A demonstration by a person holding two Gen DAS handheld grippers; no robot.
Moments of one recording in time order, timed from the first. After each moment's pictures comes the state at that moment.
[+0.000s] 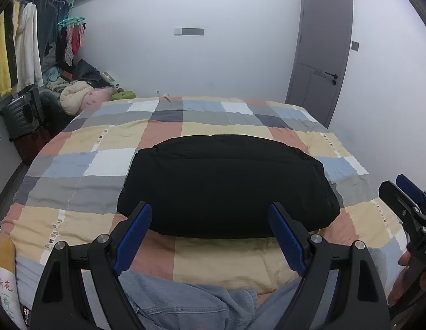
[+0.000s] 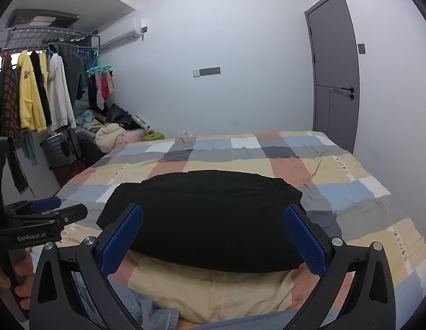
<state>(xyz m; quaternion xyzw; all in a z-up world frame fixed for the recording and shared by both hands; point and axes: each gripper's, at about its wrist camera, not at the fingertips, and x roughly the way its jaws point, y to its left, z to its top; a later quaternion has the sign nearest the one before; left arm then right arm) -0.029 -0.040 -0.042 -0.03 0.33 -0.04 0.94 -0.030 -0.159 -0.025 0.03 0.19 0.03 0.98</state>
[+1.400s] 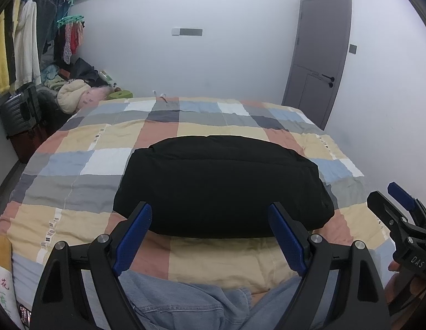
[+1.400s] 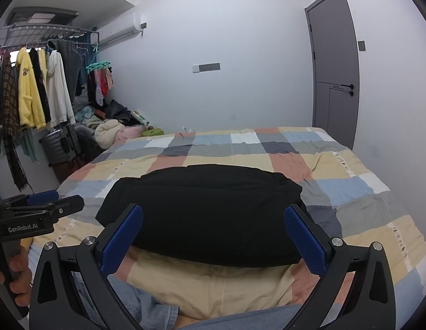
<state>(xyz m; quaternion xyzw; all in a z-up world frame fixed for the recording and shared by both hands) -0.032 -0.035 -0.040 -0.04 0.32 -0.05 0.94 -0.031 -0.153 -0.031 0.03 0.20 0.03 0.98</state>
